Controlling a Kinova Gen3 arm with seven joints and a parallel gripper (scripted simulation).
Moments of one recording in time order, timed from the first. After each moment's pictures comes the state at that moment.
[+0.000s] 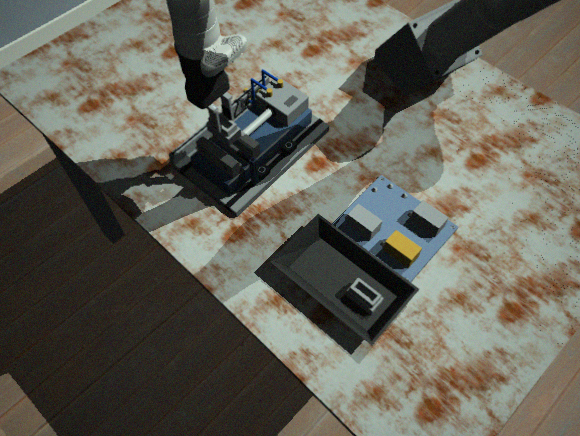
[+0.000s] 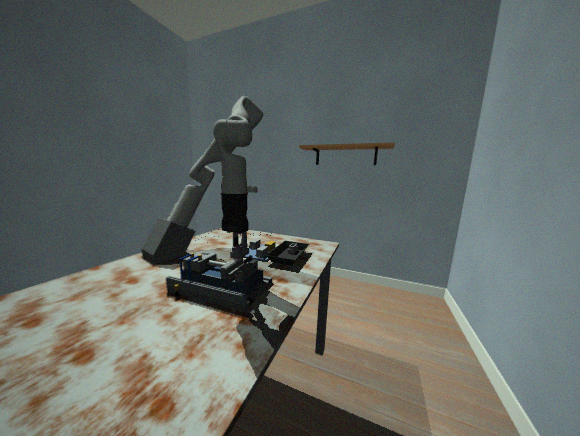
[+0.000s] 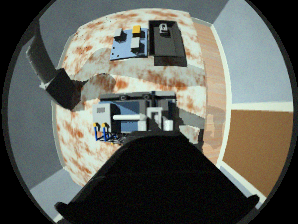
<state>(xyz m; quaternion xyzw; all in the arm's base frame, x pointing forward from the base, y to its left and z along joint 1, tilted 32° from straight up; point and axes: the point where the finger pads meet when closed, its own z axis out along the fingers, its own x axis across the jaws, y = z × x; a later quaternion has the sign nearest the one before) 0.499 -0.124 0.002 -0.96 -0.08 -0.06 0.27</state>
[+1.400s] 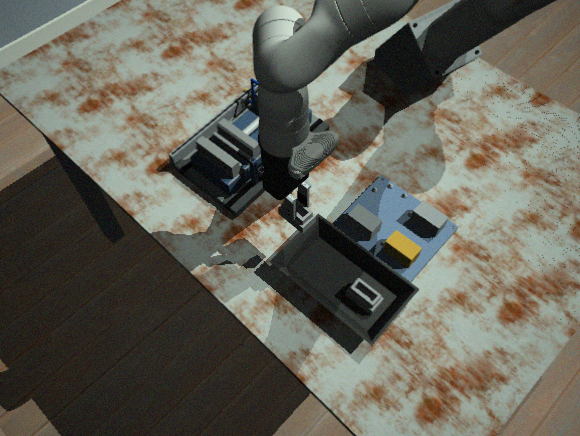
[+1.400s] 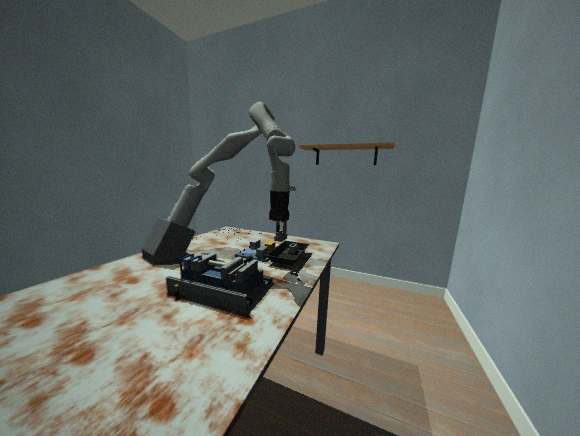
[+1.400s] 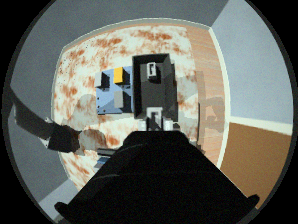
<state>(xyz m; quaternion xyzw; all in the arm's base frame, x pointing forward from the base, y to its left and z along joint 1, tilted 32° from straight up) 0.510 0.081 0.124 -0.96 -0.05 -0.05 0.27</state>
